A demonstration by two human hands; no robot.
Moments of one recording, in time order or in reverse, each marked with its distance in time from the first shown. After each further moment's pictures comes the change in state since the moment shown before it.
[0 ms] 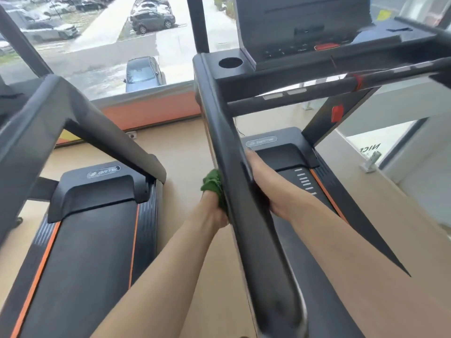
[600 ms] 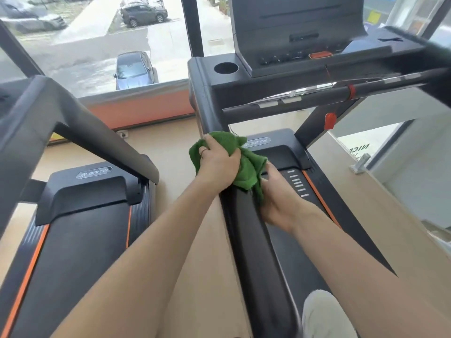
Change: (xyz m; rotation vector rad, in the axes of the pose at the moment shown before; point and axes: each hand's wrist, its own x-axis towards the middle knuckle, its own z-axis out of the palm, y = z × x) left_hand -0.010 0.077 0.050 1.046 0.180 0.529; right_hand -0.004 -0.004 -0.008 0.305 0.021 0.021
